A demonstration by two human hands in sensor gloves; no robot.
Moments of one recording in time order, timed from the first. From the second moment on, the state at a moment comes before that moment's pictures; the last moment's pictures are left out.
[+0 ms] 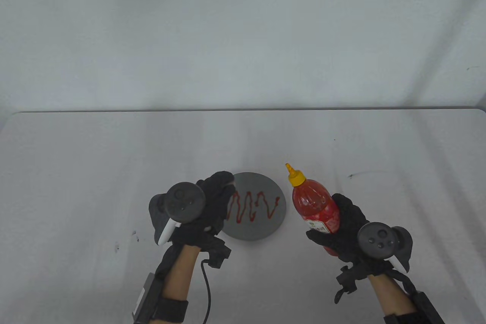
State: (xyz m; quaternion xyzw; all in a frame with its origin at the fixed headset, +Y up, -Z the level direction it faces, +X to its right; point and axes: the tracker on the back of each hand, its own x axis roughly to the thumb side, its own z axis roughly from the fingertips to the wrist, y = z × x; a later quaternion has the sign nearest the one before) left_hand -0.128 -0.606 -0.331 0.07 -0.15 0.37 0.91; right_hand 0.229 -0.701 -0.301 0.17 -0.12 0.93 0.30
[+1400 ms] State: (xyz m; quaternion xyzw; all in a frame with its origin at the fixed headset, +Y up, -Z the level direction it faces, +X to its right) left_hand -0.092 -0.598 -0.341 0.00 -0.24 0.31 0.92; right_hand 0.199 -0.706 -0.291 0.23 -0.11 0.93 0.25
